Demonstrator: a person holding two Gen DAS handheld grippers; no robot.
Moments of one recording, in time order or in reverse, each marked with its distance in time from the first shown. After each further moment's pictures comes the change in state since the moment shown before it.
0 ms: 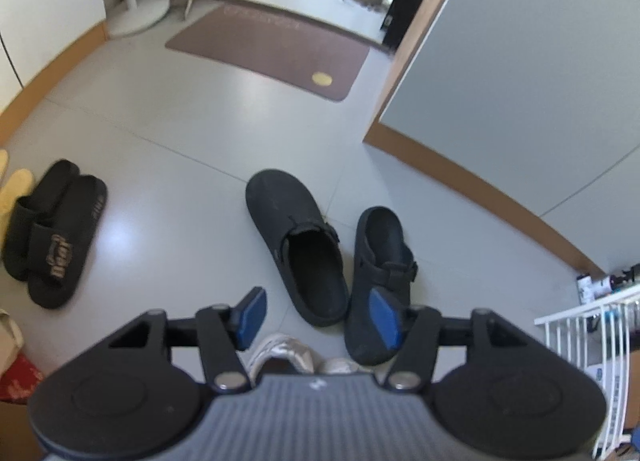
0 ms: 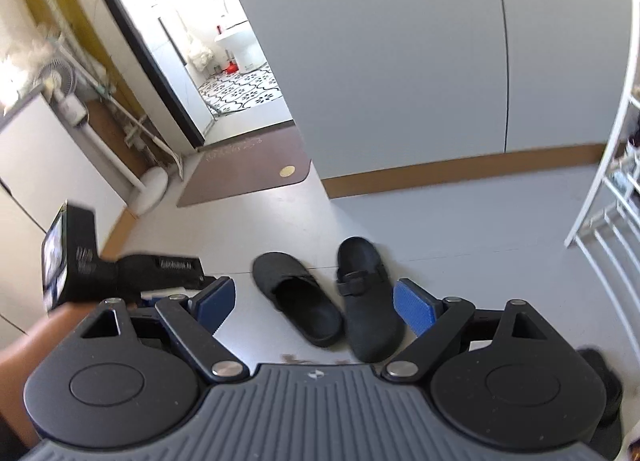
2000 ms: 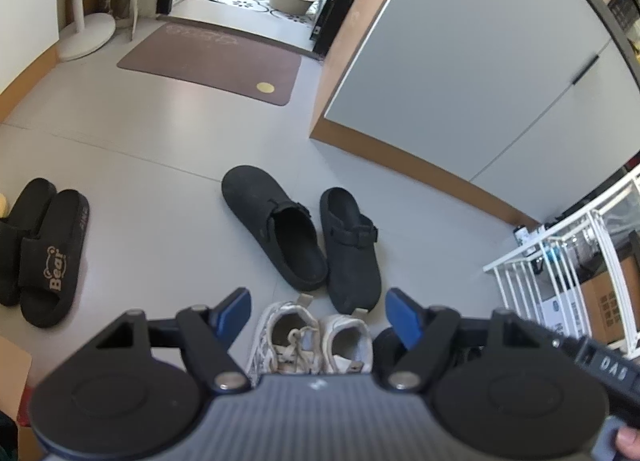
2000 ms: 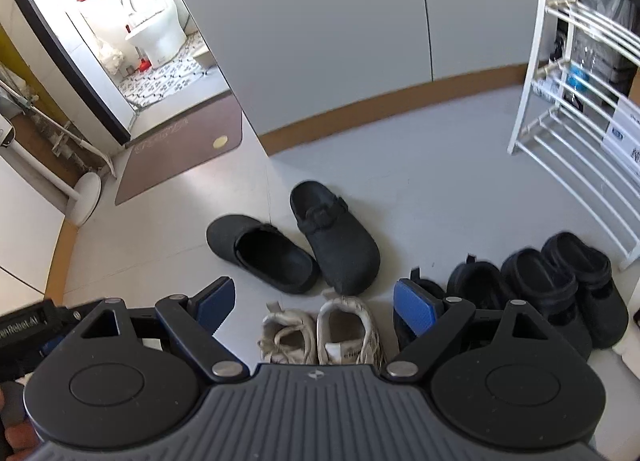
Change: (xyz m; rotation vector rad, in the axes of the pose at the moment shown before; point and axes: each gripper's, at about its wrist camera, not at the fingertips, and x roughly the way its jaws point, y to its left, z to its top) left arm -0.042 0.082 -0.045 0.142 -0.015 -0.217; right arm 0.030 0.036 -0.079 0.152 0.020 -0.225
